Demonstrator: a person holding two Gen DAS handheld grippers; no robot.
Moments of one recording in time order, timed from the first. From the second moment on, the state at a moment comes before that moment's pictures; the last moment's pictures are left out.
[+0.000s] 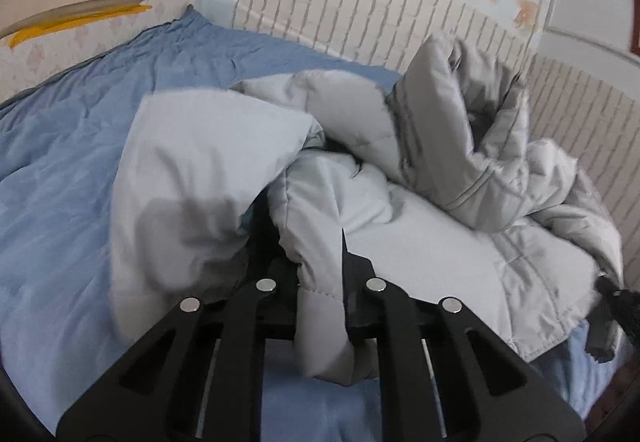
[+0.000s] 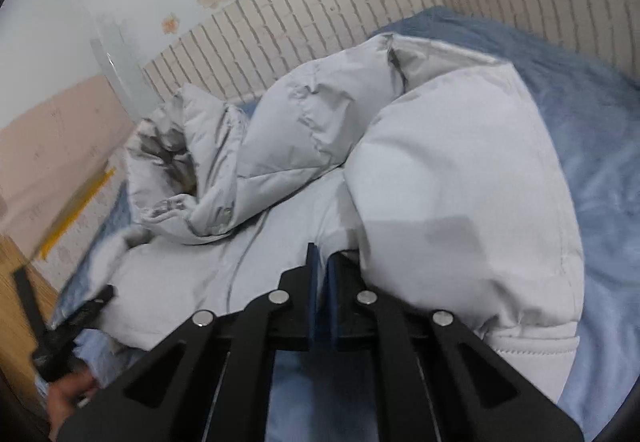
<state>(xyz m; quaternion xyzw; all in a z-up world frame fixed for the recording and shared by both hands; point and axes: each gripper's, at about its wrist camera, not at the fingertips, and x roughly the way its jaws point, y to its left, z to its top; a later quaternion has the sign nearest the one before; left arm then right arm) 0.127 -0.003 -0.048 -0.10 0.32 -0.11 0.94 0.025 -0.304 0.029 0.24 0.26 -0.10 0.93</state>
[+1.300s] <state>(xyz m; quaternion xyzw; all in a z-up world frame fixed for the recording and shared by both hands) 0.496 -0.094 0.025 0.10 0.33 0.01 0.94 0.431 -0.359 0.066 0.05 0.32 -0.08 0.94</state>
